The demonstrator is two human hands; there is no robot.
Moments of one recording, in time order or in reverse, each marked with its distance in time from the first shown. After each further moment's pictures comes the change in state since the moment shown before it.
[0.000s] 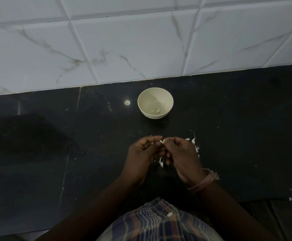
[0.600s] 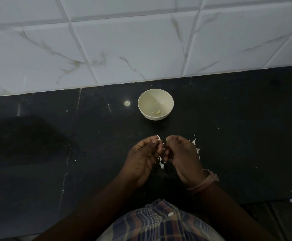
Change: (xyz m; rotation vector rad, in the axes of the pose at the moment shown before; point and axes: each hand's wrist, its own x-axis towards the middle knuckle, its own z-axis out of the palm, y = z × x) left_hand 0.006 0.005 0.000 -0.398 0.000 -0.169; right_hand 0.006 0.001 0.004 0.152 0.036 -0.014
